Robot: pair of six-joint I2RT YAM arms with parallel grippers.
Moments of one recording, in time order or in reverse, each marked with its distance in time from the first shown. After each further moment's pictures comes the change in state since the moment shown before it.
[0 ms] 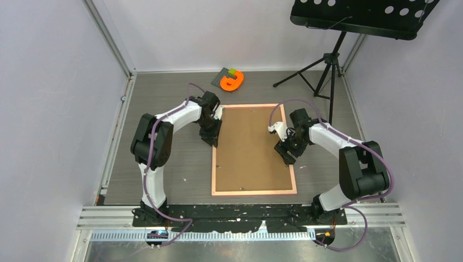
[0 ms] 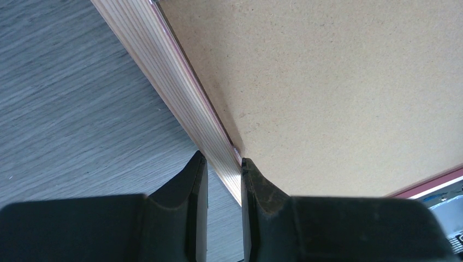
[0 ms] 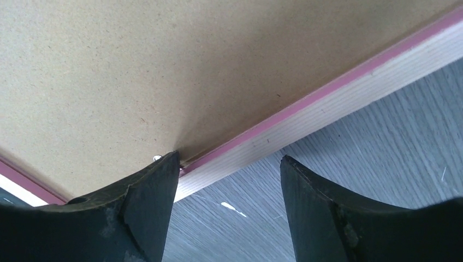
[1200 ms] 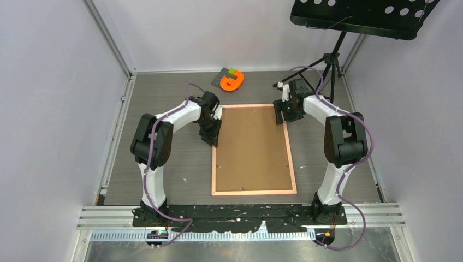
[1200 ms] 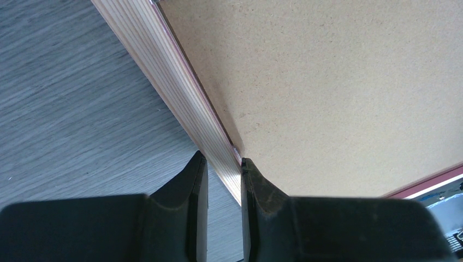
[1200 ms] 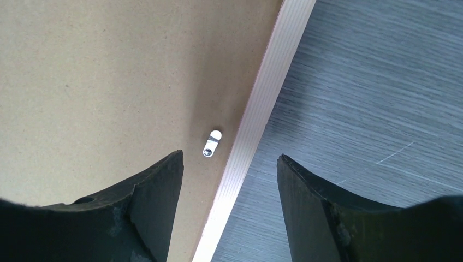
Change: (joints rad) left arm 0.000 0.000 0.000 0.000 0.011 0.001; right arm -0.070 0.367 0.485 0.163 0.106 0.569
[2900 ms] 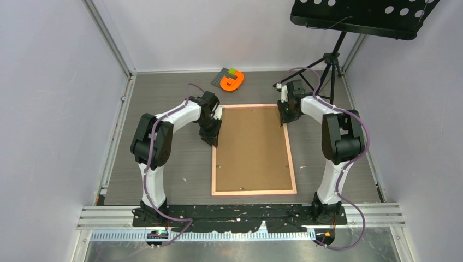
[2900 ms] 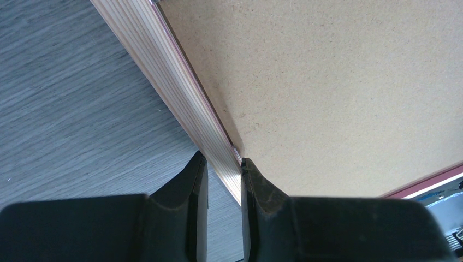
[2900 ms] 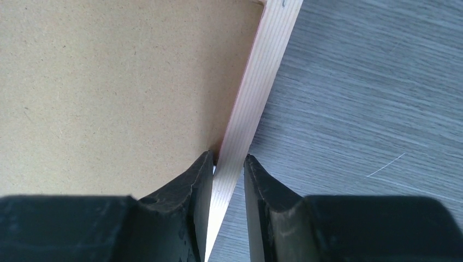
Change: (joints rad) left arm 0.000 0.003 0.000 0.000 0.004 0.001; right arm 0.002 0.060 0.002 0.043 0.071 0.003
